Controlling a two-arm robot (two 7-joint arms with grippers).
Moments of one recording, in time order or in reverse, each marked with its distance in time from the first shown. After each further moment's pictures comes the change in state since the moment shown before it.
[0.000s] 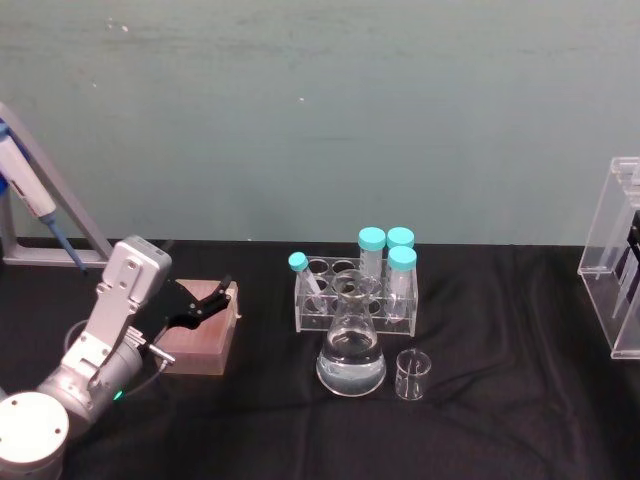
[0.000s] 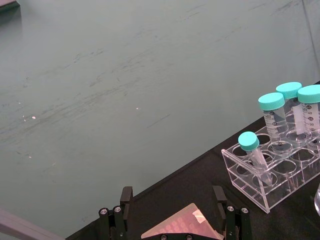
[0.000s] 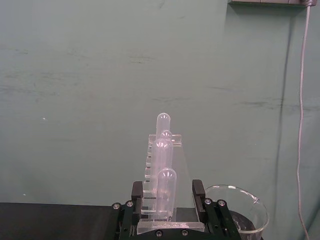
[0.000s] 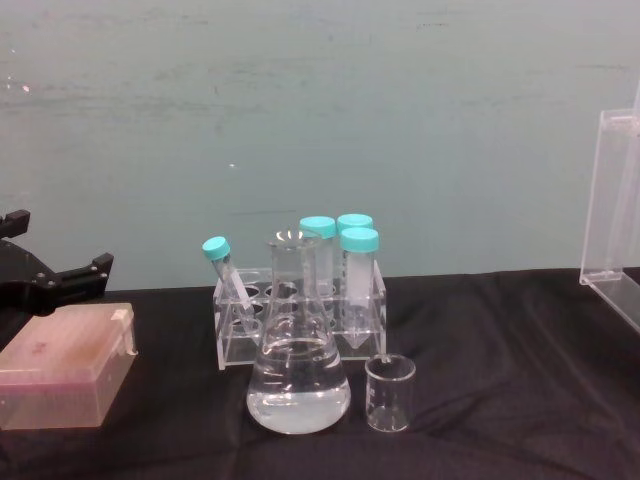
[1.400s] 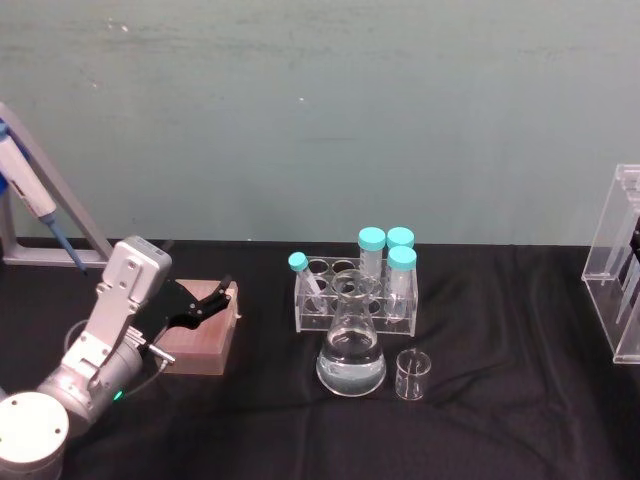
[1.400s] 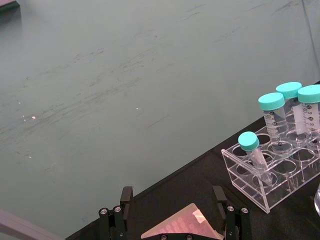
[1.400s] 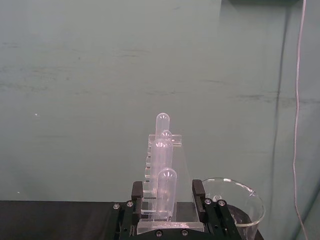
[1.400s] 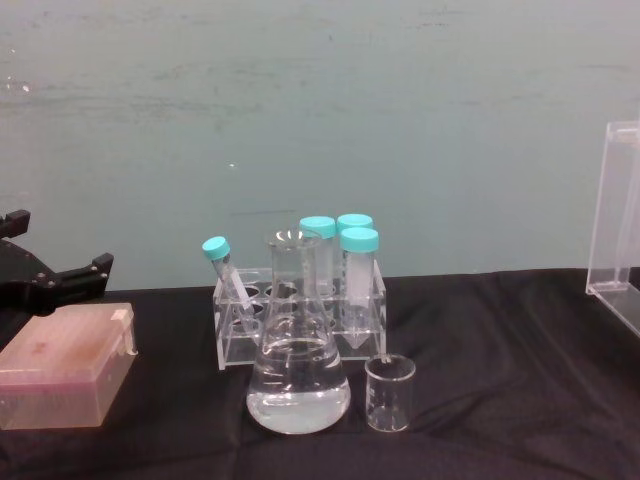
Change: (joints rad) left arm 0.000 0.000 0.000 0.000 0.000 0.000 0.000; right arm 0.021 -0.003 0.008 0.051 -0.001 -0.008 -0.007
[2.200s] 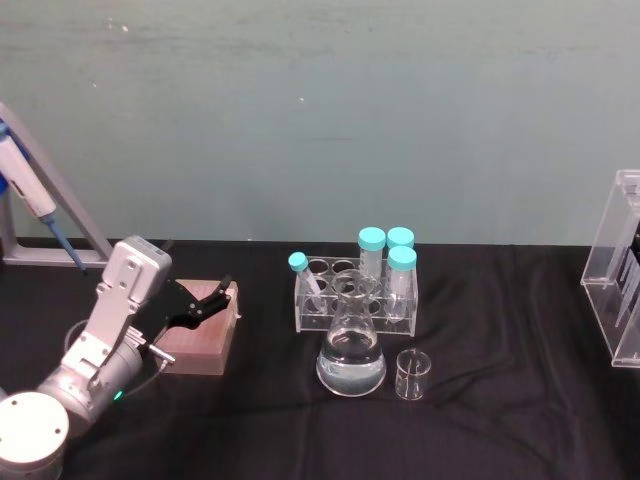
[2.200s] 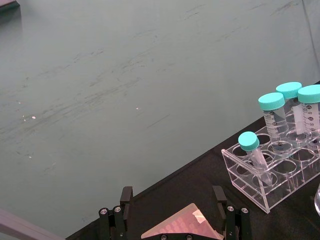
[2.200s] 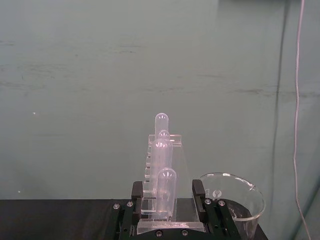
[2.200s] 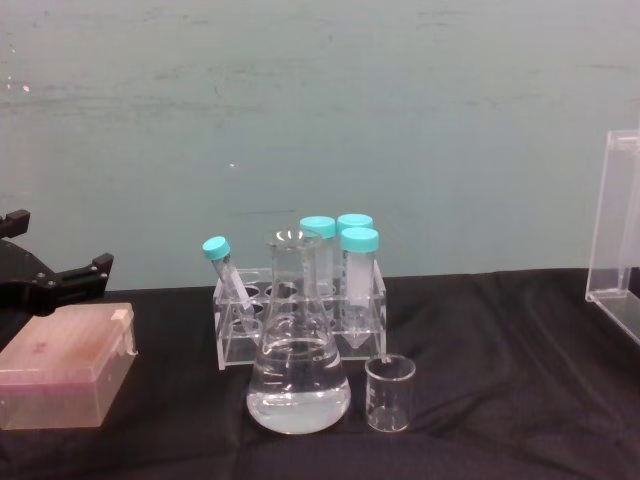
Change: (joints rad) left arm 0.000 0.000 0.000 0.000 0.000 0.000 0.000; right arm 0.005 -0.003 0.005 0.019 0.010 -0.001 0.001
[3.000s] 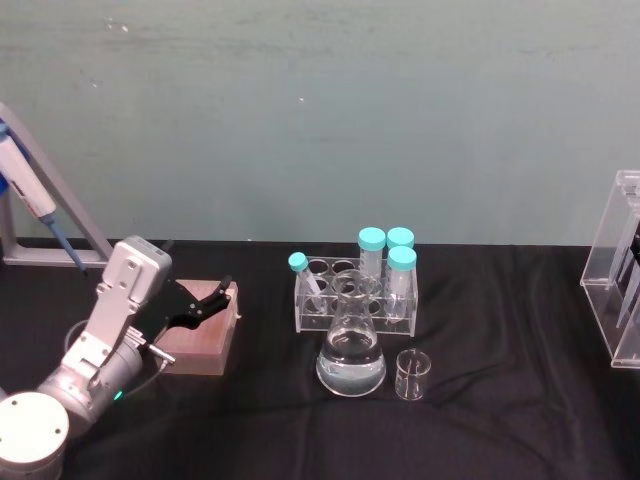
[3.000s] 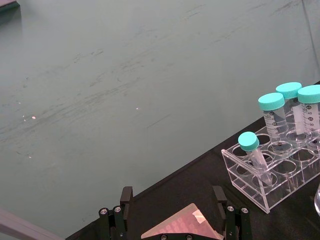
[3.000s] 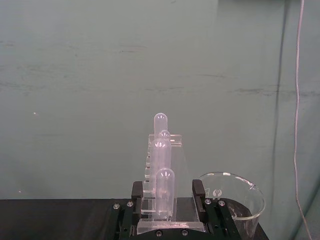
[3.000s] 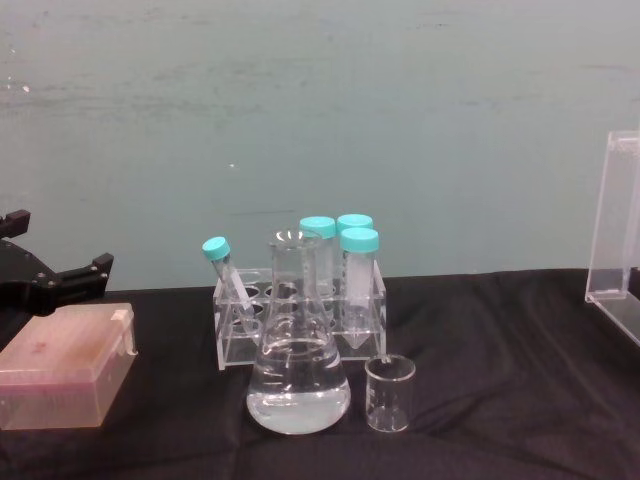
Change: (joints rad) left arm 0.000 0.000 0.000 0.000 0.000 0.000 0.000; right arm -0.002 -0.001 0.001 -0.003 0.004 0.005 0.000
